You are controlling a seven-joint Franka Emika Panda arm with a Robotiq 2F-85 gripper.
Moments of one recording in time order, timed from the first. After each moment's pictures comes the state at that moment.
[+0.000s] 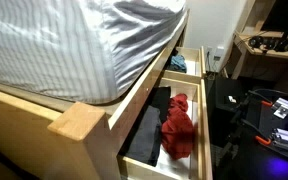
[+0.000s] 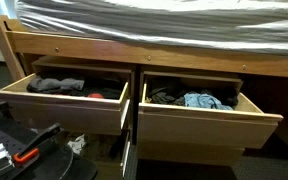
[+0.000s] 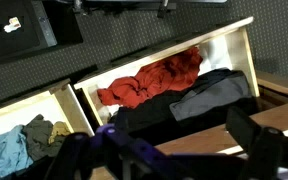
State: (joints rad) arm 0.06 -0.58 0.05 -2.32 0.07 1.70 0.06
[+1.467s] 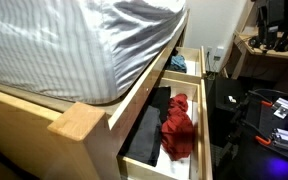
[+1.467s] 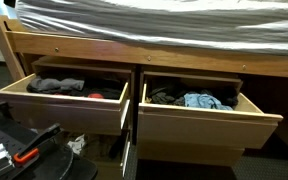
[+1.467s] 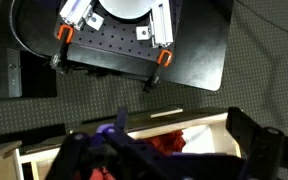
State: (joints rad) arm 0.10 -0.53 0.04 -2.56 0.14 1.66 -0.15
